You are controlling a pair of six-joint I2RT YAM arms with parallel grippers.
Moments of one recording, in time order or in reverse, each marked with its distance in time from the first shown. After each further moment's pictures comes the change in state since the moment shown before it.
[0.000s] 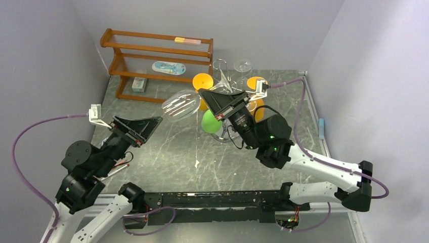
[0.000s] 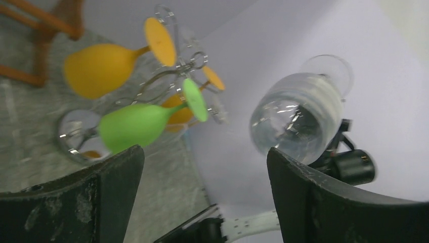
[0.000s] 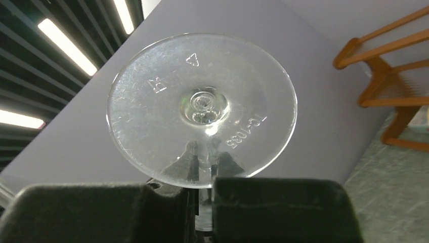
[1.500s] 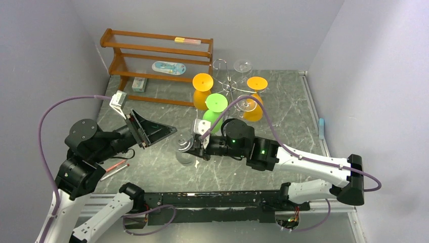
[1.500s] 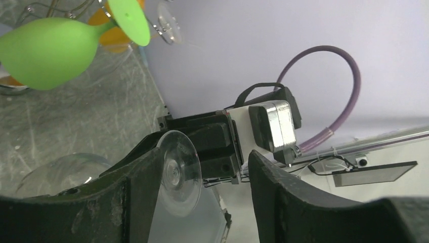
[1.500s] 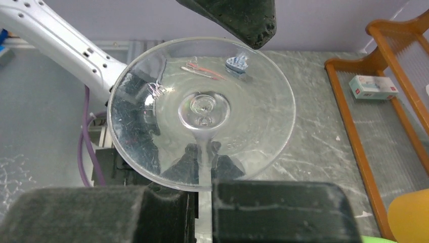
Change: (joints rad) left arm 0.070 0.183 0.207 -0.184 0.476 -0.051; right arm 0.070 0.059 -0.016 -0.521 -0.616 -1.028
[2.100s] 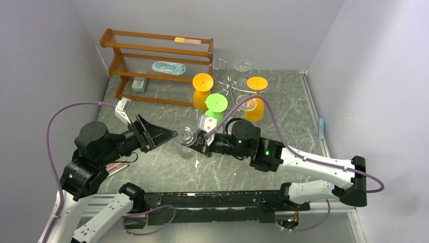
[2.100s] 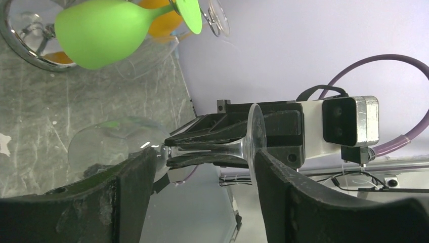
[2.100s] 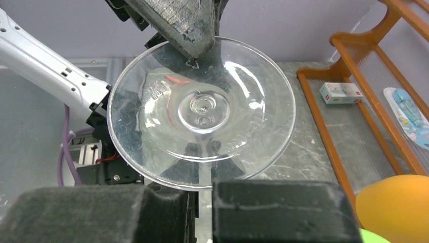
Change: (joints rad) left arm 0.002 -0.026 -0.053 -0.122 -0.078 0.044; right arm 0.008 -0.032 -0.009 0.039 0.092 -0.018
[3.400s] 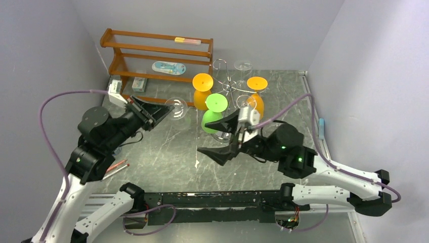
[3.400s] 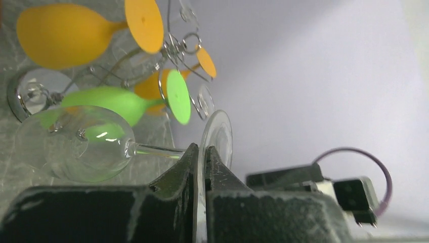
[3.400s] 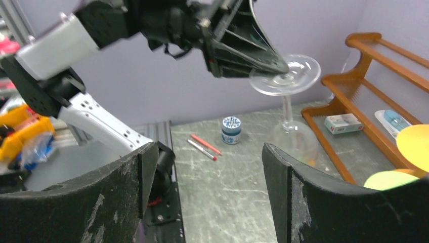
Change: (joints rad) left arm 0.003 0.105 0.044 0.180 -0.206 -0.121; right arm 0.002 -0.238 -0.042 0.016 0.017 0.174
